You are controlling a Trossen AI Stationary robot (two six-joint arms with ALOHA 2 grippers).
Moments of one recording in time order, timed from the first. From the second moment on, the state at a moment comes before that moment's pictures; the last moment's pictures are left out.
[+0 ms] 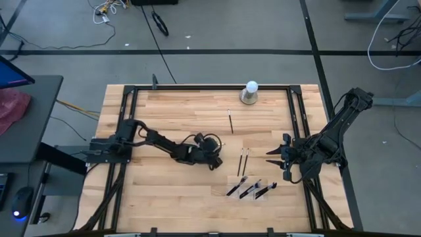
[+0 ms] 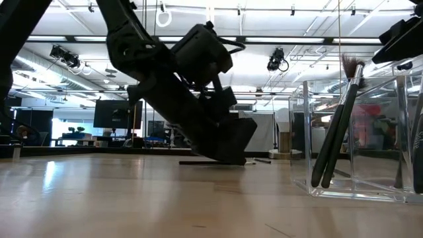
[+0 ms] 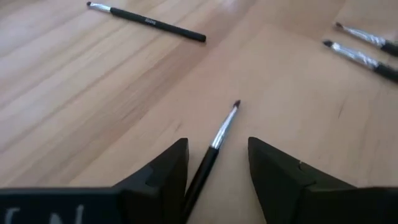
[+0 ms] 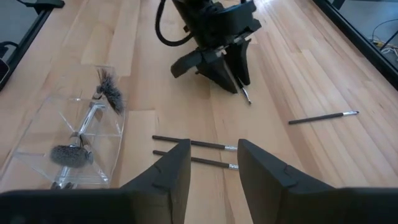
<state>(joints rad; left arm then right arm) -0.18 2.13 1.04 0.26 -0.64 -0.54 0.85 0.78 0.56 -0.62 0.77 0.59</state>
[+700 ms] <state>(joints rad) -0.13 2.12 1.04 0.28 -0.32 -0.42 0.85 0.78 0.56 -0.62 0.77 0.57</state>
